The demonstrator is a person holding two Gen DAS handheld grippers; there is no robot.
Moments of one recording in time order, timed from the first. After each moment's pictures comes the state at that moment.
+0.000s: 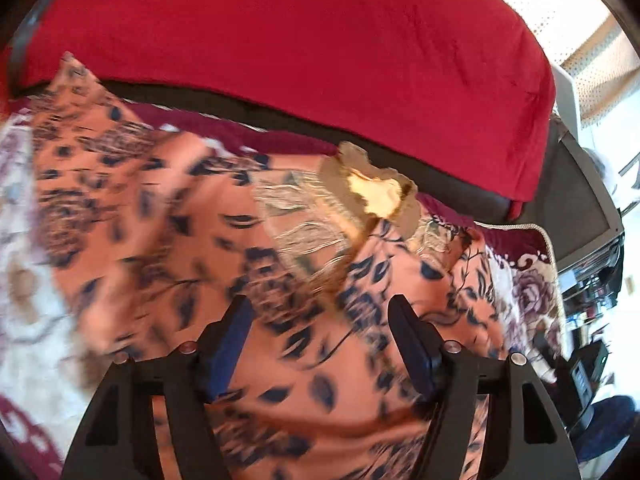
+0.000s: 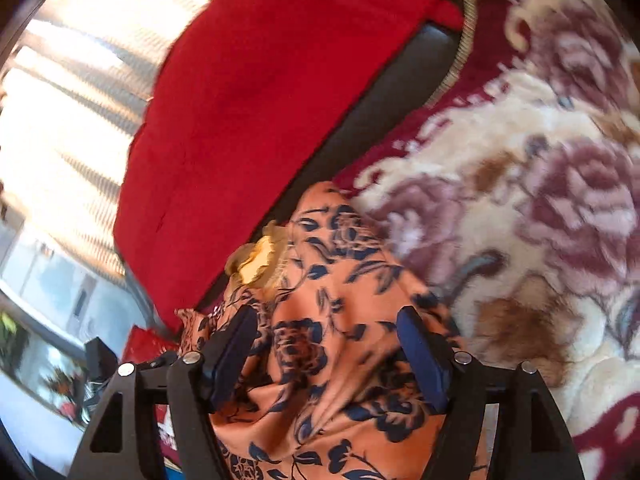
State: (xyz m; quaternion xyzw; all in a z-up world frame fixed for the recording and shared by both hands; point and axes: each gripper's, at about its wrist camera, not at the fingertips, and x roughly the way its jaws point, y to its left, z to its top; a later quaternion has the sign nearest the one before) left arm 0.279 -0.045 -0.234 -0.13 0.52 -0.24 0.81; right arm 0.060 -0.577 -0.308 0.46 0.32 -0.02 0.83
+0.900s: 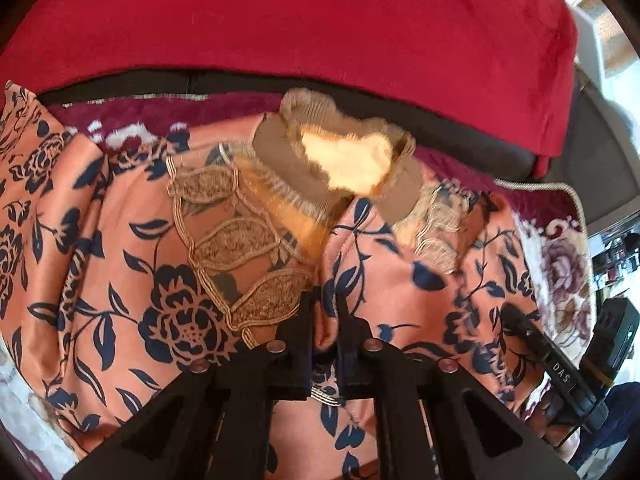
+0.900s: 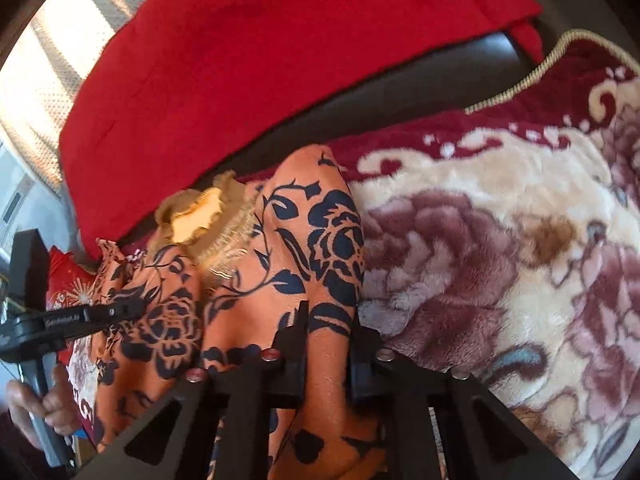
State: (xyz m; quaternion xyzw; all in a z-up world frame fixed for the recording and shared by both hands) left arm 0.303 -0.131 -0.266 -0.05 0.57 -0.23 0.79; right arm 0.142 -0.527 -0.323 0.26 0.44 -0.05 0.86
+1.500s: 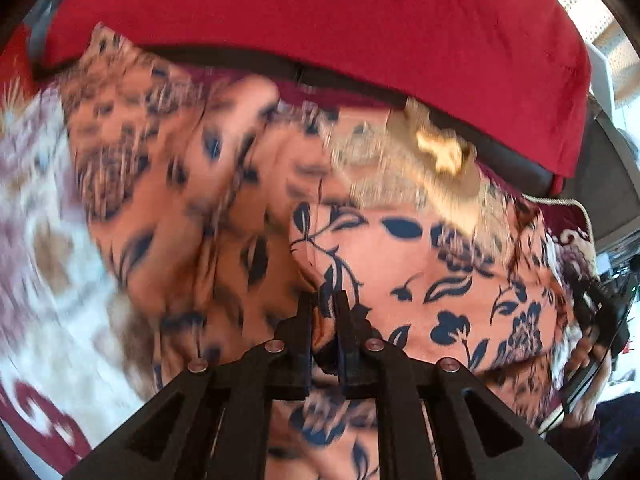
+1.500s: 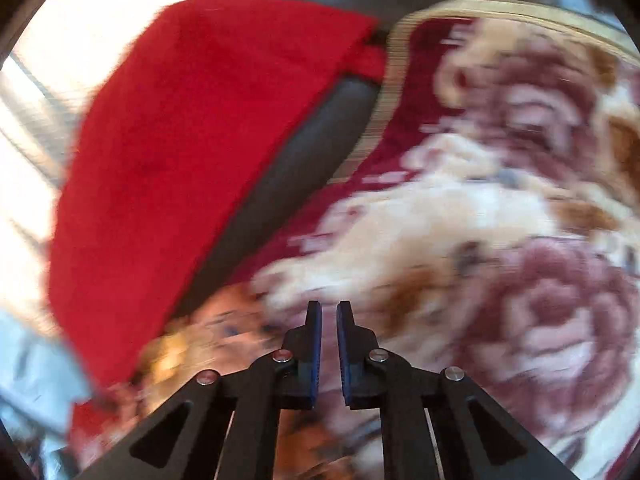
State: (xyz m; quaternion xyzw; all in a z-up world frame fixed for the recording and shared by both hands) left arm 0.256 -0.013 -0.279 -0.08 0.56 -0.19 0.81; right arm 0.095 -0.620 -0.316 0.42 0.31 -0.15 0.84
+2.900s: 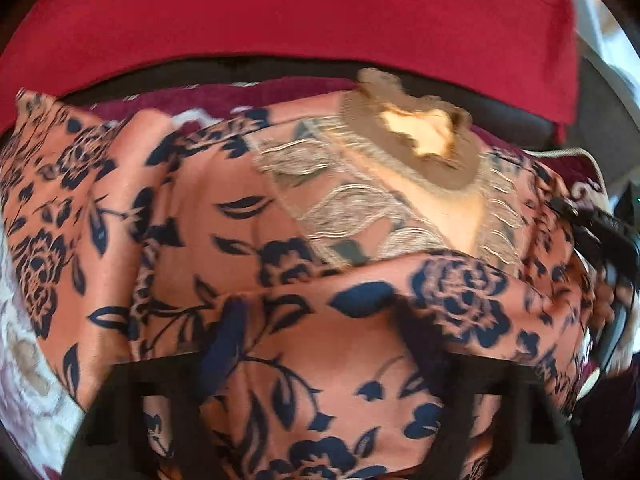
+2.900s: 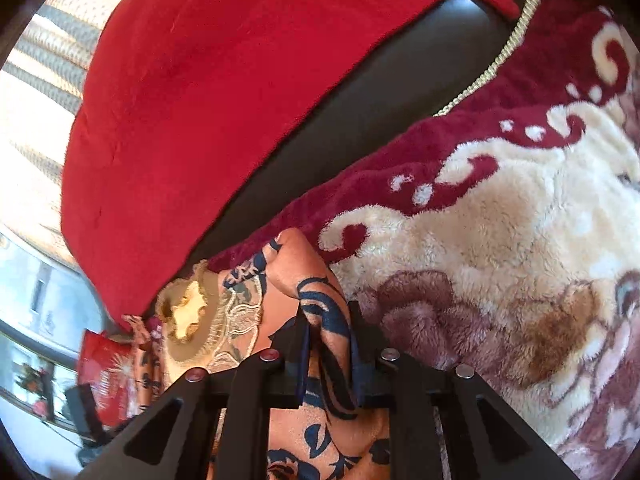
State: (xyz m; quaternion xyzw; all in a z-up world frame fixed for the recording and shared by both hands) left arm 0.306 -0.094 -0.293 0.02 0.56 -0.24 0.79; right arm 0.186 -0.621 -0.348 0.41 0.42 -0.04 0.81
